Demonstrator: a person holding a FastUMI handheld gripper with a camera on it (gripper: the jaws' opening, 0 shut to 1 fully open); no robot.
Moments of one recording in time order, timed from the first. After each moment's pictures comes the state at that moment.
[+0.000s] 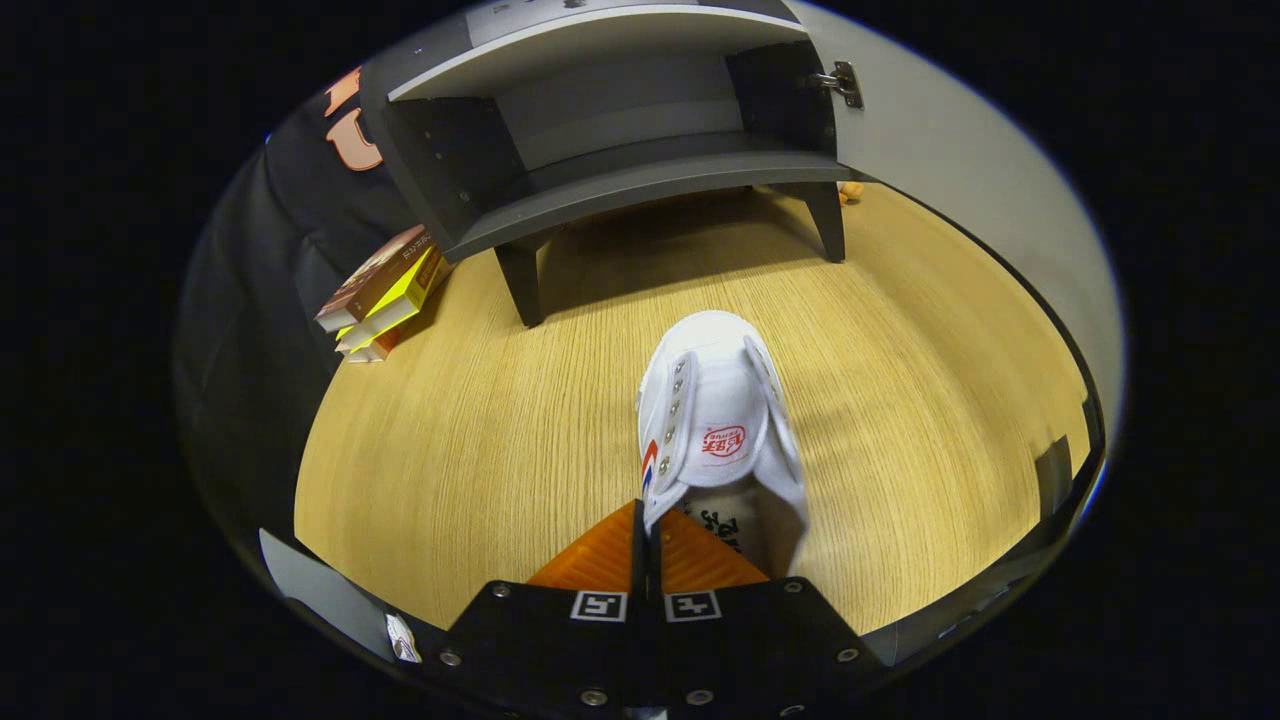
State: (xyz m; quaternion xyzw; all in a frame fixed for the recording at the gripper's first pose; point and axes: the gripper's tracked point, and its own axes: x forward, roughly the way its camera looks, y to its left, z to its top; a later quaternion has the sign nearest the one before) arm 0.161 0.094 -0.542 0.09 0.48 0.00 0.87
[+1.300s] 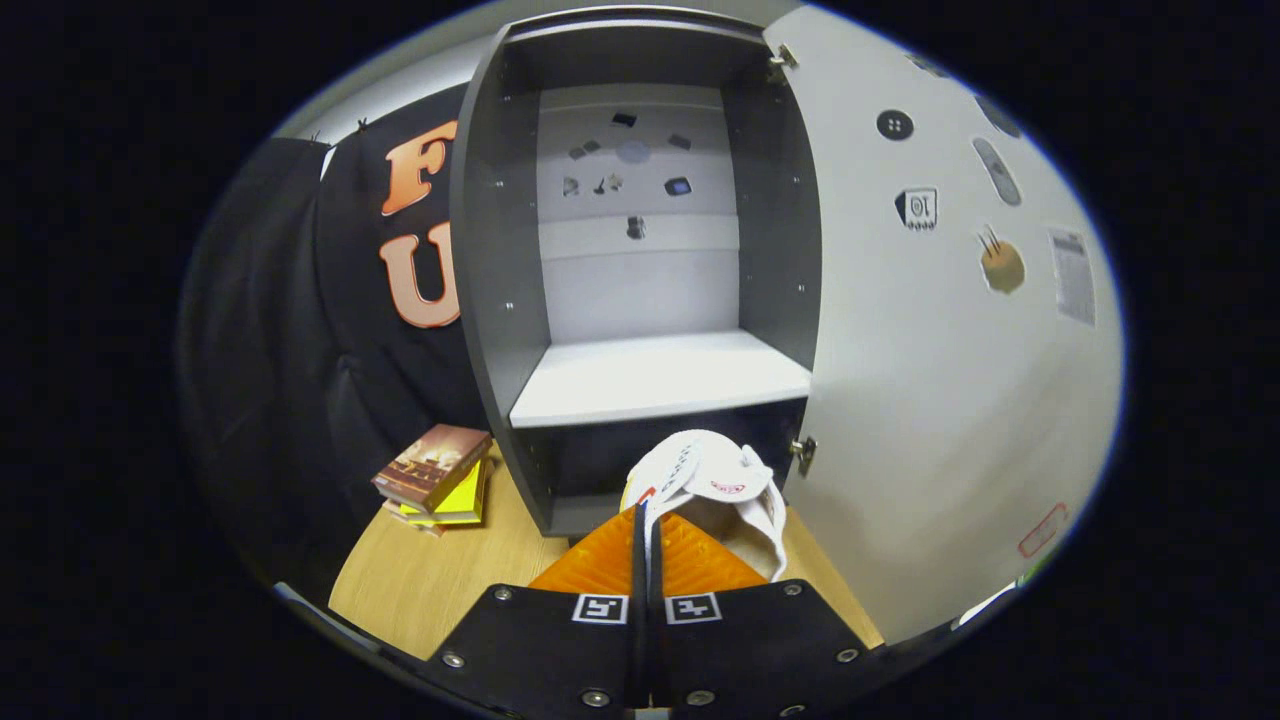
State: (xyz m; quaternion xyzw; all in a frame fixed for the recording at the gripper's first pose) arm 0.252 0.094 -0.209 0.01 0.20 -0.03 0.98
